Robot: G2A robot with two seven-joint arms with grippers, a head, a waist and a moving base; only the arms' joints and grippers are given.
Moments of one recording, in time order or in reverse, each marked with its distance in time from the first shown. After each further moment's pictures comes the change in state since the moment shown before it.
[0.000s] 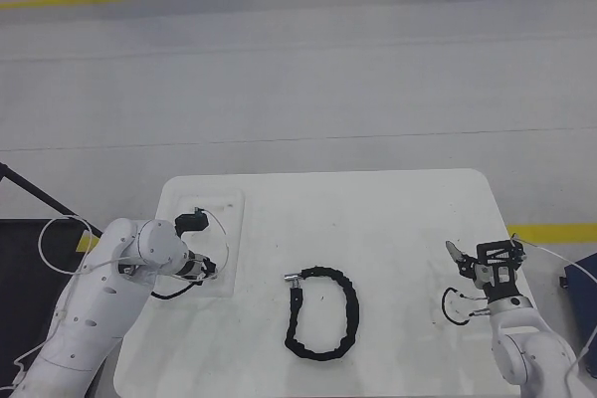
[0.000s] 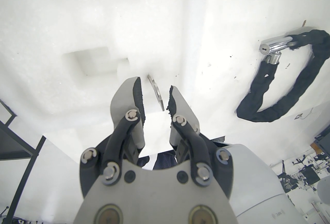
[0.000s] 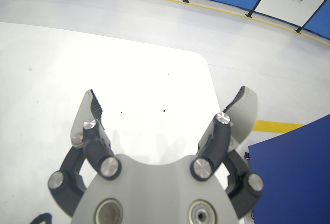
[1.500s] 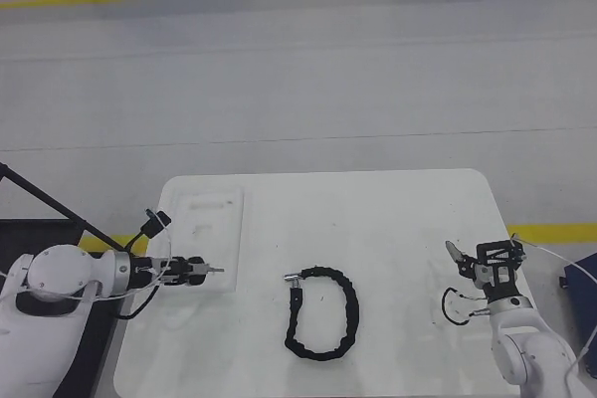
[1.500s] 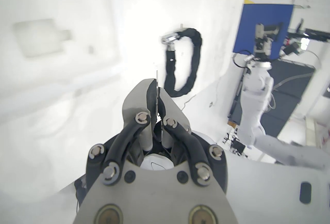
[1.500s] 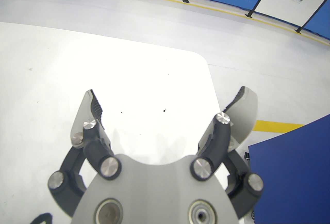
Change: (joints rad) left arm 0.368 0.068 -0.465 -0.116 -0.719 -0.245 0.187; right arm 0.000 0.000 0.000 0.000 0.000 0.000 0.000
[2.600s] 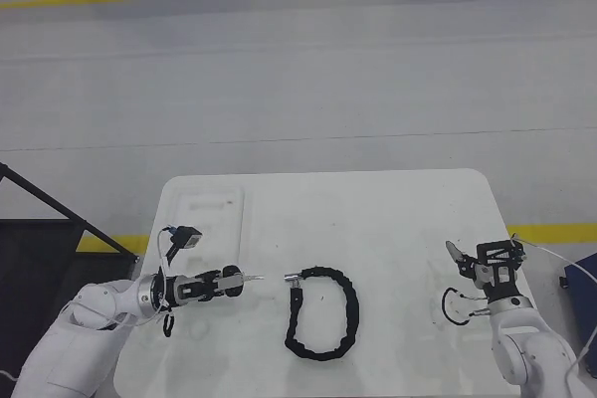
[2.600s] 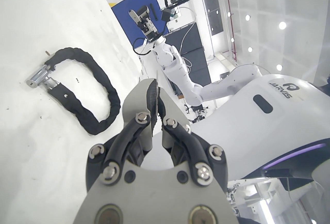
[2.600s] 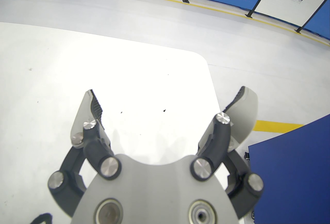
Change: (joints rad) left arm 0.004 0.053 0.331 0.208 -0.611 -0.693 0.175; right arm 0.000 0.000 0.000 0.000 0.000 0.000 0.000
